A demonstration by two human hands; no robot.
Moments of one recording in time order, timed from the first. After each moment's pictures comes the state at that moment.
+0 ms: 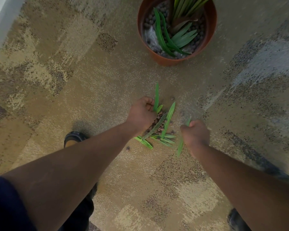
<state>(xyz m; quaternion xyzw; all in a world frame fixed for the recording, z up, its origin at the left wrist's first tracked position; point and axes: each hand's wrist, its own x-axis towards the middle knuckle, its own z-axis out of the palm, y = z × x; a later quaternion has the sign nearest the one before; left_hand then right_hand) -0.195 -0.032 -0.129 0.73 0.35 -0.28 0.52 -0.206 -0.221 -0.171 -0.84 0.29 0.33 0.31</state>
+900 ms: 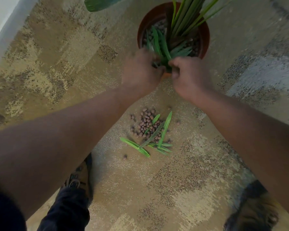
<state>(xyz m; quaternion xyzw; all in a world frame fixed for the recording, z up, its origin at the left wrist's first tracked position) -0.078 -0.001 -0.094 0.95 0.14 -0.06 0.28 -0.041 -0.150 -0.083 -0.94 -0.20 0.18 0.22</state>
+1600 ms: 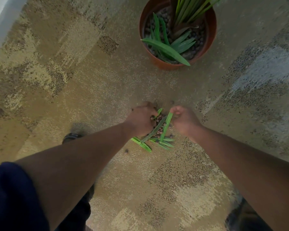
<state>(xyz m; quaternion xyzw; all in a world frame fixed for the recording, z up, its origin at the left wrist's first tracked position) -0.202 -0.020 -0.163 0.89 0.07 -0.34 0.30 -0.151 -0.190 -0.153 -0.81 0.11 0.46 0.33</state>
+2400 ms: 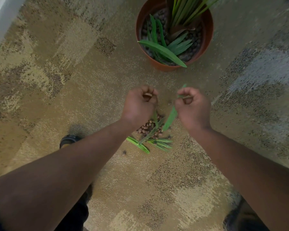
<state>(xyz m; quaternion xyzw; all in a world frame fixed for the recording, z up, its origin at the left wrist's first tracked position) -0.168 -0.029 -0.109 0.76 0.31 -0.13 0.55 -0.133 -0.183 -0.111 -0.84 0.12 0.22 0.48</state>
